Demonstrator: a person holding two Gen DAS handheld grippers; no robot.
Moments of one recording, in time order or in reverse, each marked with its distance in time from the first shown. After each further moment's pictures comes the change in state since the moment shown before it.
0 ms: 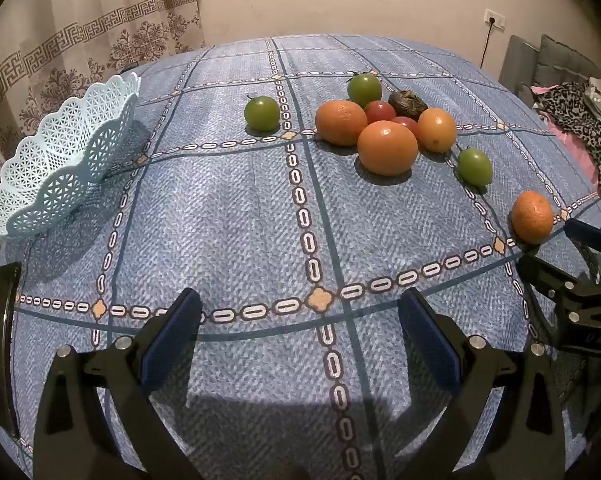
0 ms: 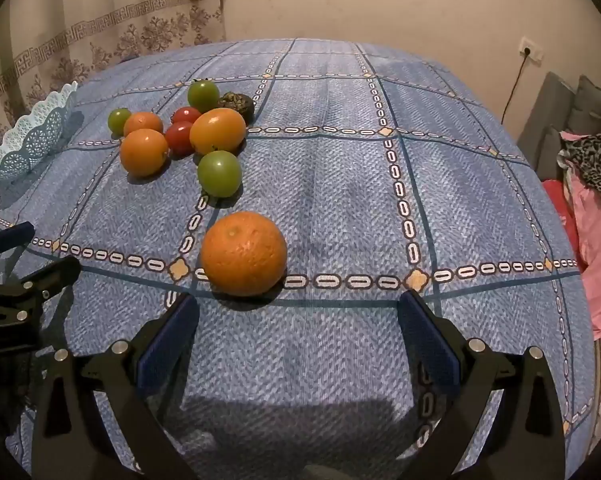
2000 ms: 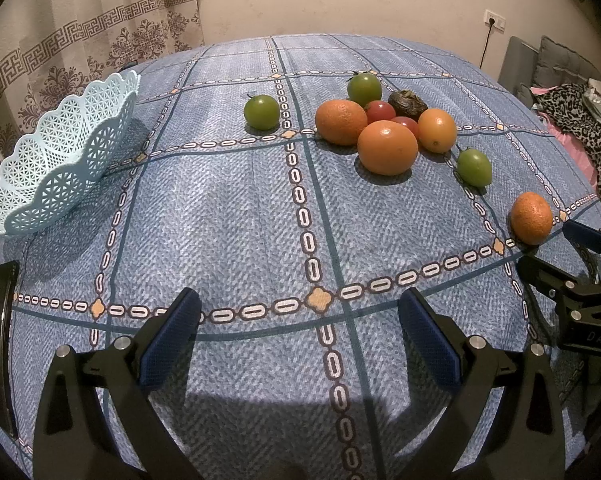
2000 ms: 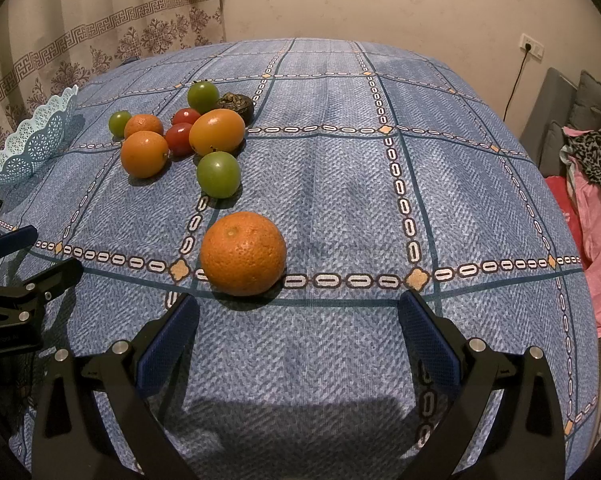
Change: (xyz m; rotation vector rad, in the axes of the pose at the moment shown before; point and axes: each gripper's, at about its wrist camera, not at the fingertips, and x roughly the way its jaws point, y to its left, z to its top) left arm 0.001 0.001 0.000 -0.005 0.002 -0.009; right arm 0.000 -0.004 -0.001 0.011 -0.003 0.012
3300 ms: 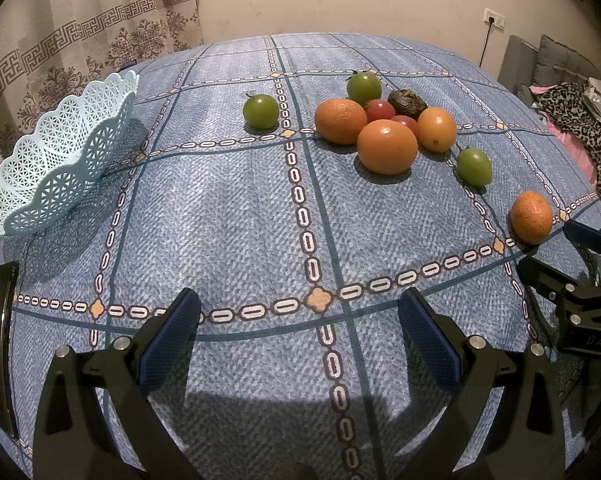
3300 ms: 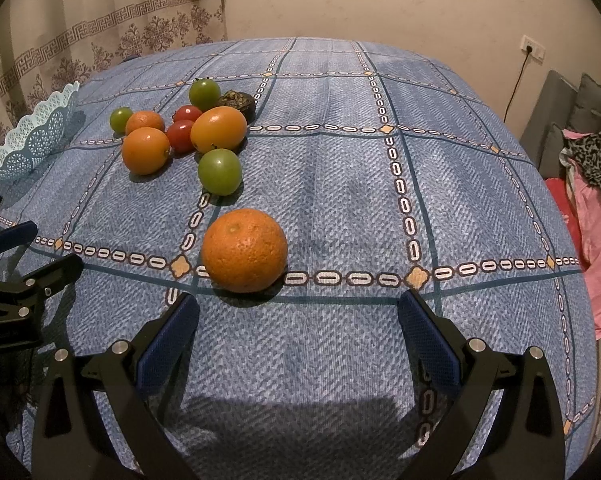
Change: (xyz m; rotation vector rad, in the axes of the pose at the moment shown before) left arm 0.000 -0.001 -0.001 0.000 0.003 0.000; right arm -0.002 0.001 -0.003 -0.009 0.003 -0.003
